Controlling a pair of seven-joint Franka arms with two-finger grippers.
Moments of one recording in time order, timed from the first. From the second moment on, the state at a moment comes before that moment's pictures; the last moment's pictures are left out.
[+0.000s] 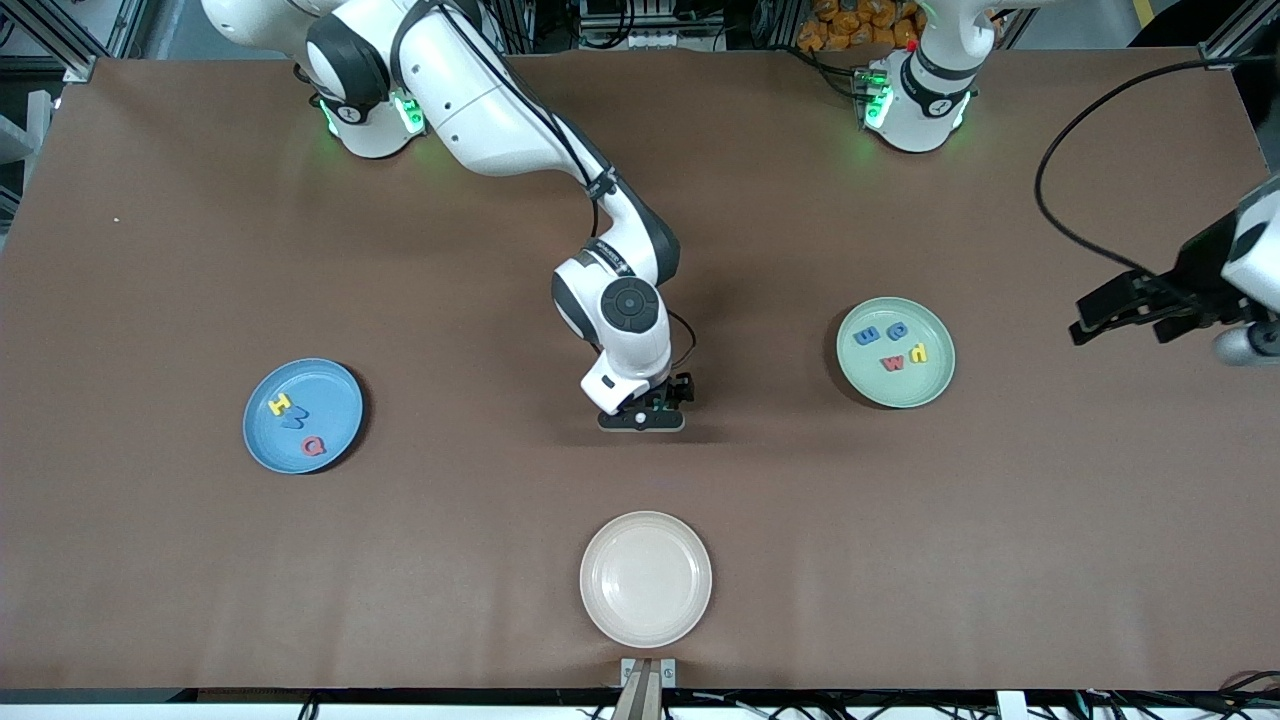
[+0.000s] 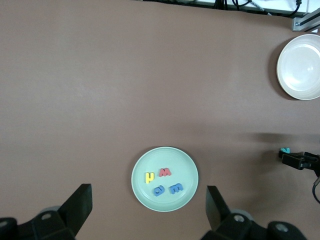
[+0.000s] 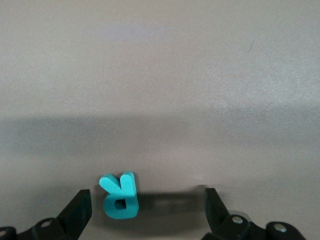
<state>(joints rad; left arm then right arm) 0.03 0.12 -0.07 -1.48 -0.09 1.71 -0.08 0.87 1.02 -0.18 -1.17 0.18 2.28 0.70</state>
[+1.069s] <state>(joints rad) 0.05 0.12 -0.11 -1.47 -0.09 1.72 -0.07 0.87 1.03 -0.21 -1.15 0.17 2.27 0.70</state>
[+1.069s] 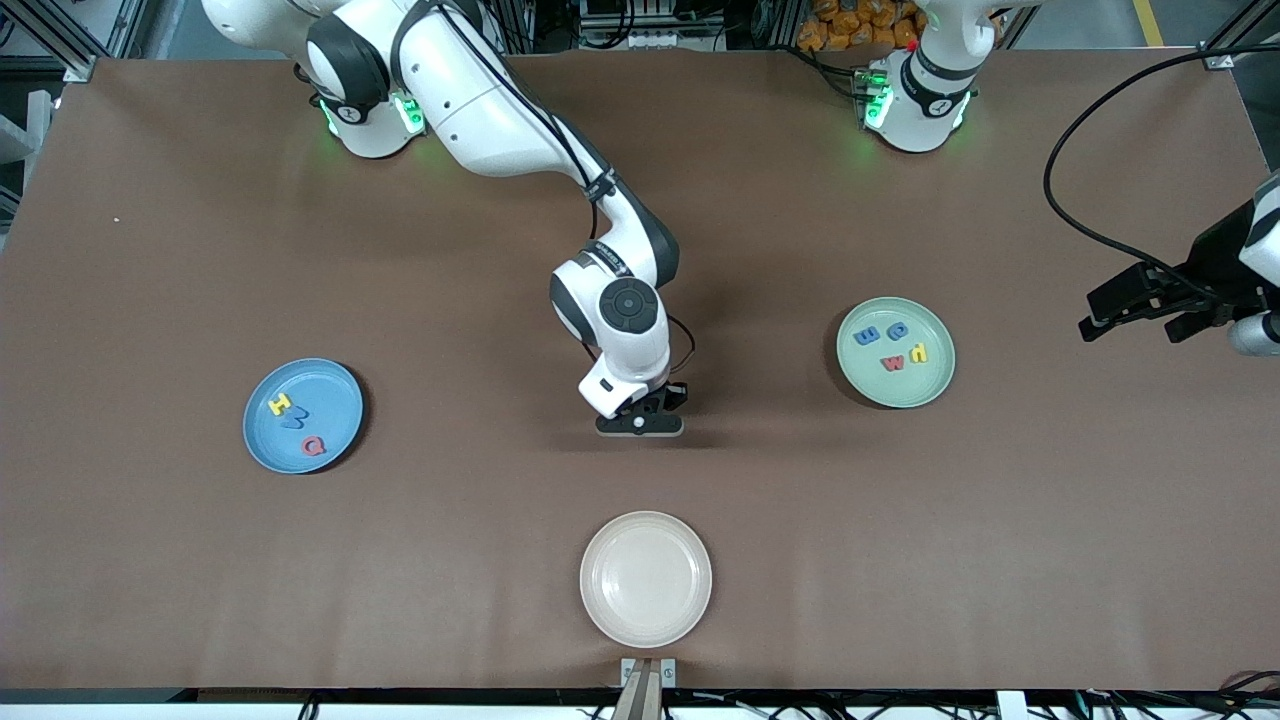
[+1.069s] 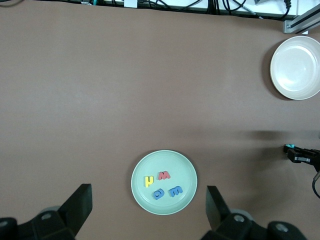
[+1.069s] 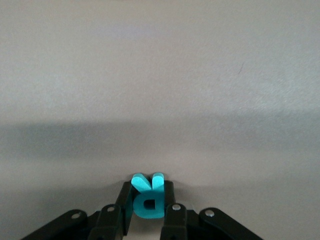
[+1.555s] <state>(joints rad) 0.00 0.13 -0.08 -1.48 -0.05 1.77 -0.07 0.77 0.90 -0.24 -1.16 0.17 2.13 0.60</state>
